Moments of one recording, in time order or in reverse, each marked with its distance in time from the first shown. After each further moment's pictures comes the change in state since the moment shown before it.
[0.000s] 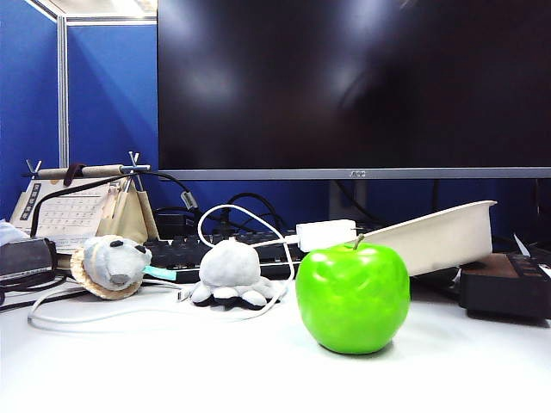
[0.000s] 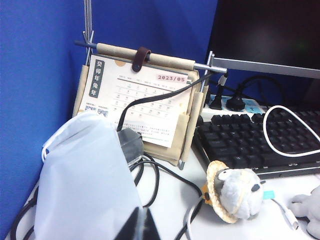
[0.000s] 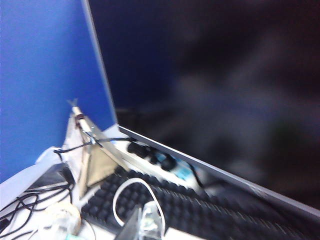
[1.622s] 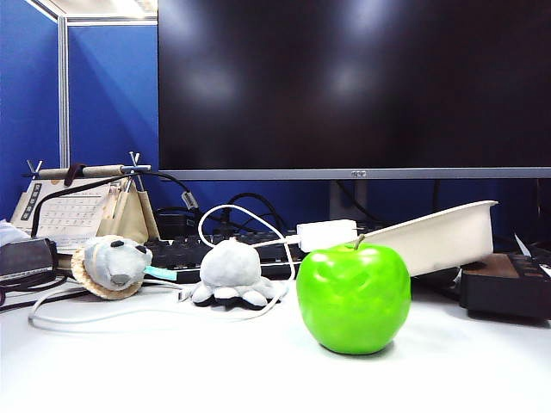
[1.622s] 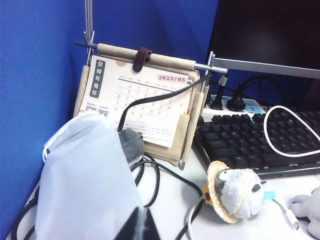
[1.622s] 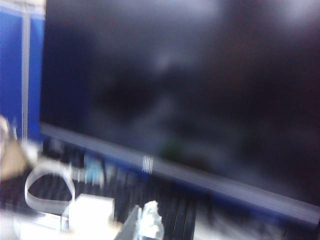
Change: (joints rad) left arm 0.000 0.000 0.000 0.000 0.000 0.000; right arm -0.357 -0.911 -0.588 -0.037 -0.050 -0.130
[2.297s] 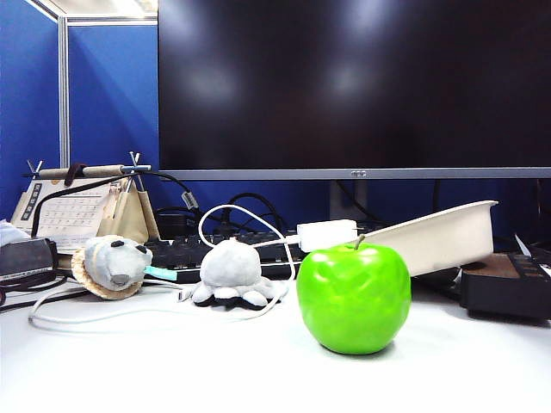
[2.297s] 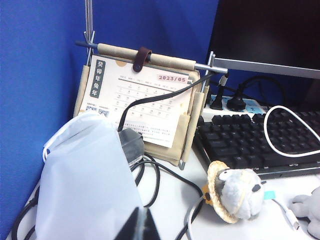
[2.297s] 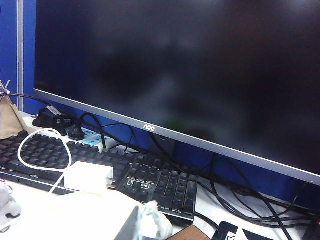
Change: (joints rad) left arm 0.000 0.000 0.000 0.000 0.000 0.000; right arm 0.000 -0.064 -0.203 0.108 0.000 -0.045
